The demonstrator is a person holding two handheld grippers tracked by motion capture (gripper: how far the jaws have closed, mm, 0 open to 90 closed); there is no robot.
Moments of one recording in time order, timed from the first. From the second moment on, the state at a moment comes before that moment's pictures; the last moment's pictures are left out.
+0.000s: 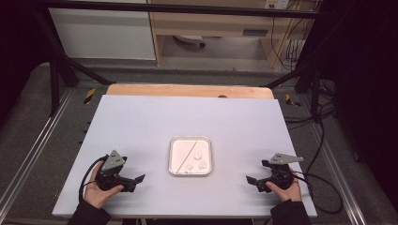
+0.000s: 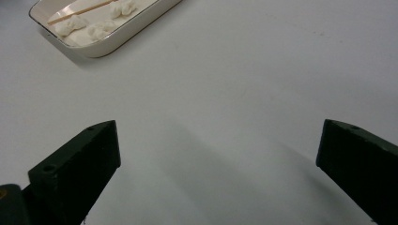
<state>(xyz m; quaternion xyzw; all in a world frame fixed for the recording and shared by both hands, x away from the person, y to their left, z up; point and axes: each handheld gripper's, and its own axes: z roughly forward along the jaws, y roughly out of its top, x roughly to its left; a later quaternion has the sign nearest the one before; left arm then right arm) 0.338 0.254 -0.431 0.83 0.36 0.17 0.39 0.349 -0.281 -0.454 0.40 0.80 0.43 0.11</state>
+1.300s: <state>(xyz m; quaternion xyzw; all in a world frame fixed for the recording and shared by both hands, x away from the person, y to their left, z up) 0.372 0.140 -0.408 0.85 0.35 0.17 0.36 0.349 -0.280 -0.455 0.40 0.81 0.42 0.11</state>
